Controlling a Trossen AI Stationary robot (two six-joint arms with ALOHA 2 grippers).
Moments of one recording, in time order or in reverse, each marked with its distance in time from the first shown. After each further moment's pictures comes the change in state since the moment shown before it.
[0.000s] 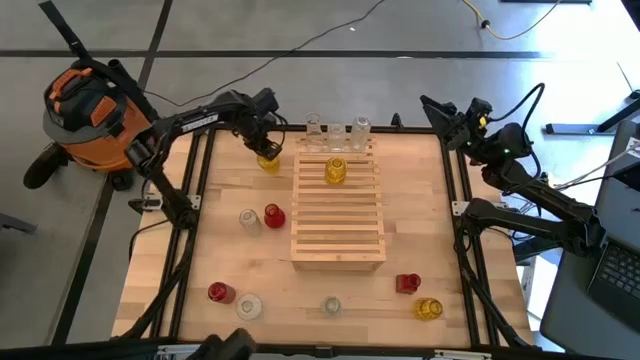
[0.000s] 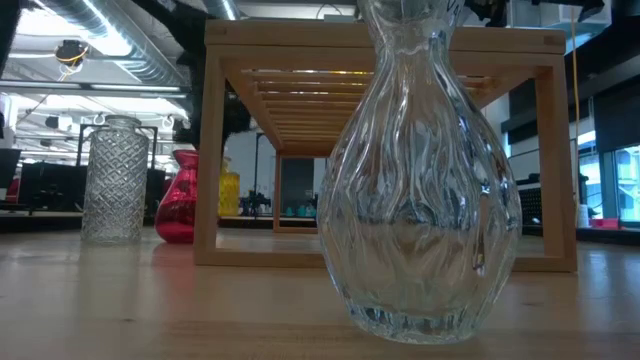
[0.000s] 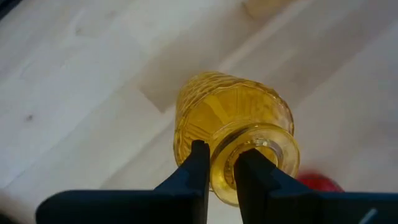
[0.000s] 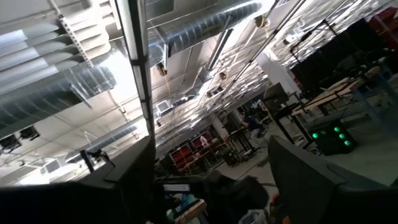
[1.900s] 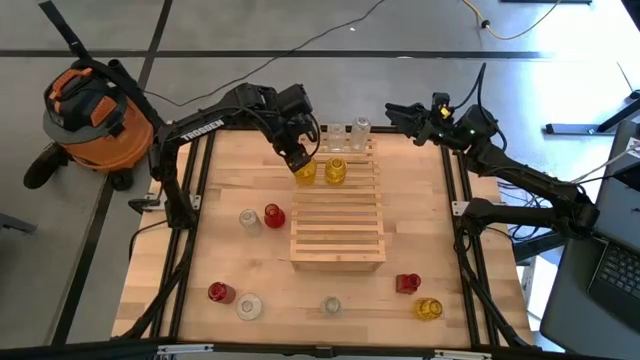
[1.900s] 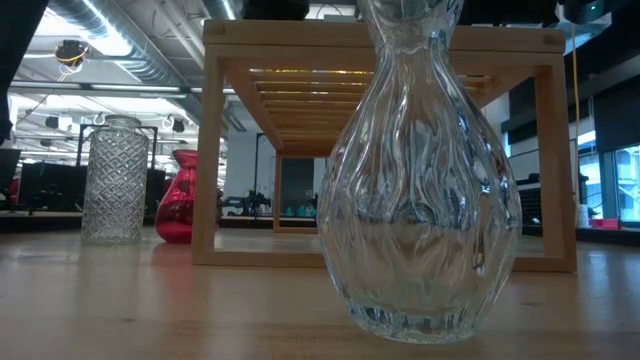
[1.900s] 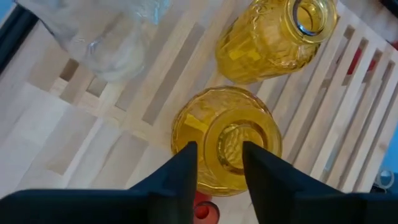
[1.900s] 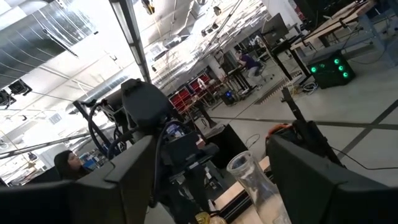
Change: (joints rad) left arm -0.395 0.136 0.710 -0.304 0.028 -0.098; right arm 0.000 0.247 0.103 -0.087 -0.171 0.012
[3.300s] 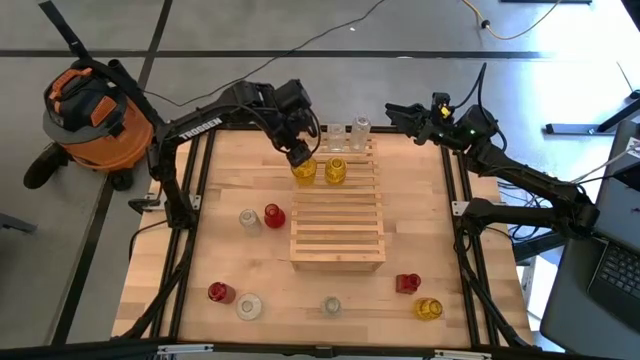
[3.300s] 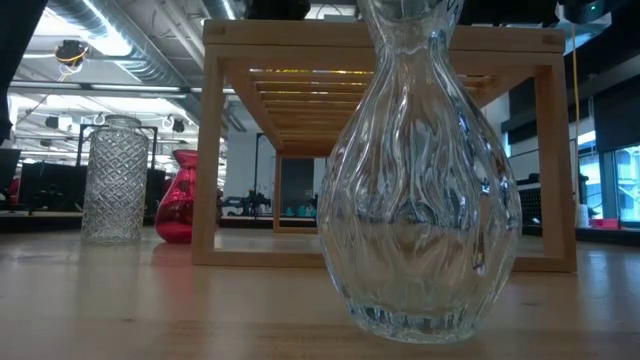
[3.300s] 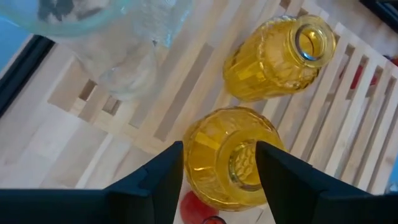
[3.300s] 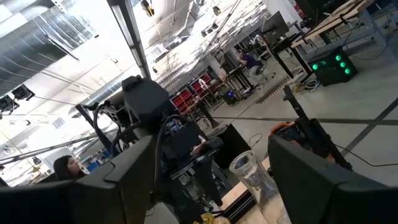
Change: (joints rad) left arm 0.021 -0.009 -0.001 0.047 -0.026 0.017; right arm 0.000 0.000 0.000 0.003 0.001 0.028
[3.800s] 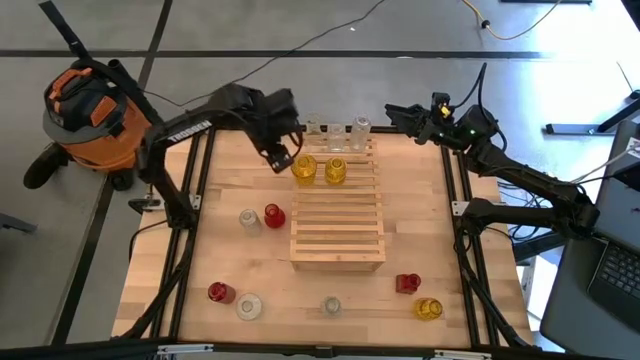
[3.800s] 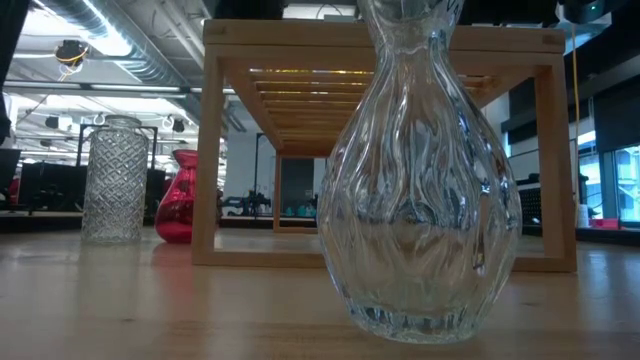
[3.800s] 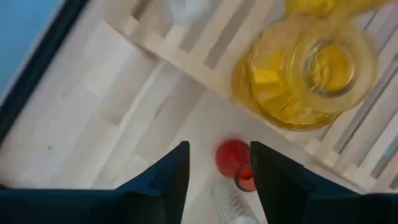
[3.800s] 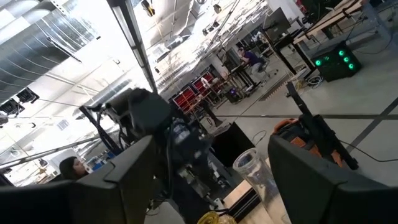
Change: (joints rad) left arm -0.001 -0.084 -0.098 -0.169 -0.129 -0.006; right arm 0.000 -0.001 0.000 0.000 -0.010 0.028
